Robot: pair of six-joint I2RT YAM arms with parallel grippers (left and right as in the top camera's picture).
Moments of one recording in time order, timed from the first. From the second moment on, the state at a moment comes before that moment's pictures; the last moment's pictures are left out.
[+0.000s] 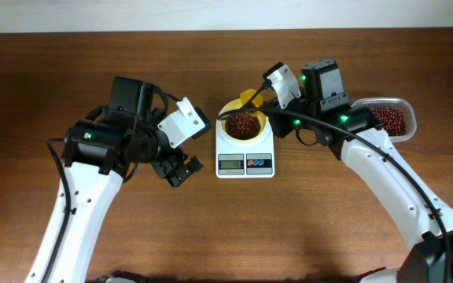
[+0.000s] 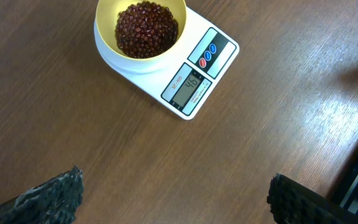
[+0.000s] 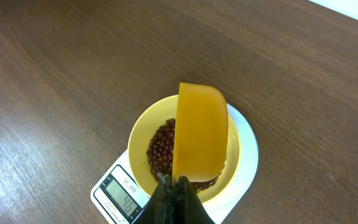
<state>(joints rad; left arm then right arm) -0.22 1.35 1.40 -1.19 0.36 0.67 0.35 1.60 1.27 -0.46 -0.39 -0.17</state>
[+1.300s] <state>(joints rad) -0.22 1.35 1.40 -1.19 0.36 0.67 0.40 1.60 1.28 -0.51 -0.30 -0.25</state>
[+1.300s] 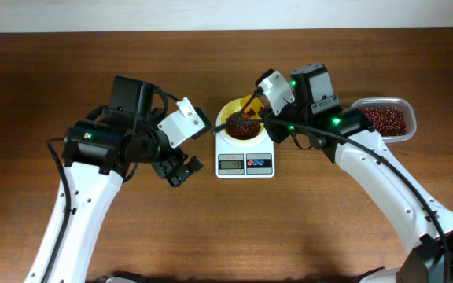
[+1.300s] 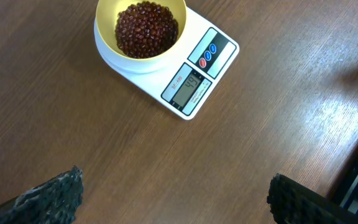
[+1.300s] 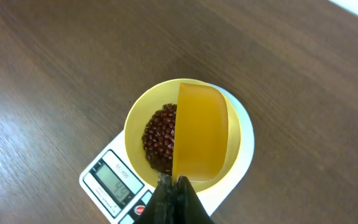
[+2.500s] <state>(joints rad) -0.22 1.35 1.40 -1.19 0.36 0.67 0.30 1.60 1.28 -0.36 -0.40 -0.39</state>
